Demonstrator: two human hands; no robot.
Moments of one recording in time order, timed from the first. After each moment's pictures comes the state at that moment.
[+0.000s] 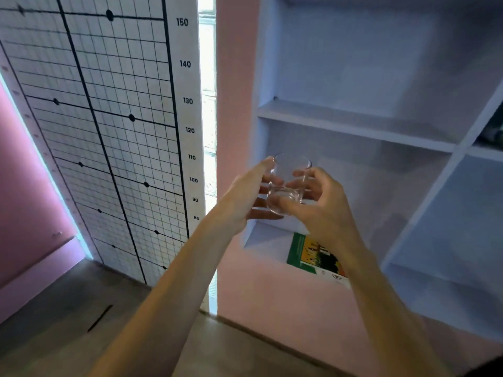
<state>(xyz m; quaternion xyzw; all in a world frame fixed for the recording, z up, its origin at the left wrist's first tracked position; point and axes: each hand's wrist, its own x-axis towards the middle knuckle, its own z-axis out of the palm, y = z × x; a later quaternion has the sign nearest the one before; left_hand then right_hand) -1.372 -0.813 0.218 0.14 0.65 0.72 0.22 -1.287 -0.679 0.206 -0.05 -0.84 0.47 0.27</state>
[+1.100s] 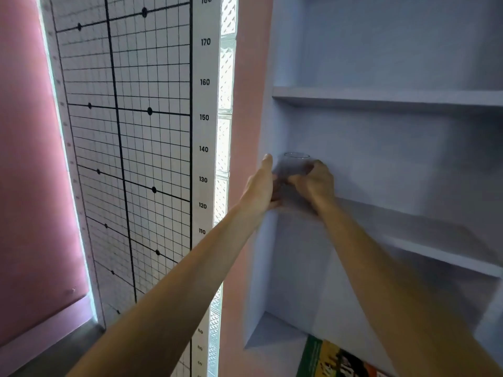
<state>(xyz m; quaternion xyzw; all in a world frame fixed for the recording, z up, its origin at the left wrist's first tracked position) -1.470 -0.735 0.349 0.08 0.60 0.79 0.05 -1.523 -0.589 0.337 -0.12 -0.83 0.42 0.34</state>
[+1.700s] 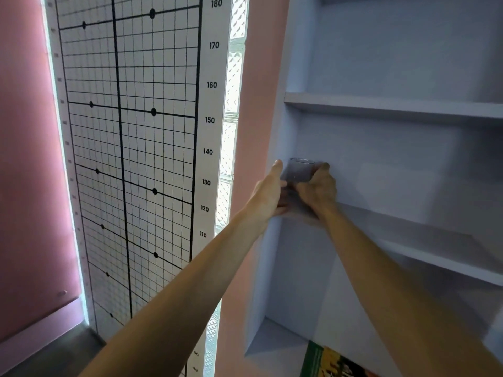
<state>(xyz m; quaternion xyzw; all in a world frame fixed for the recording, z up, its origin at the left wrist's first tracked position) -1.484 -0.742 0.343 0.11 0.61 0.78 0.07 -1.537 -0.594 0.334 -0.14 -0.85 0.39 0.34</state>
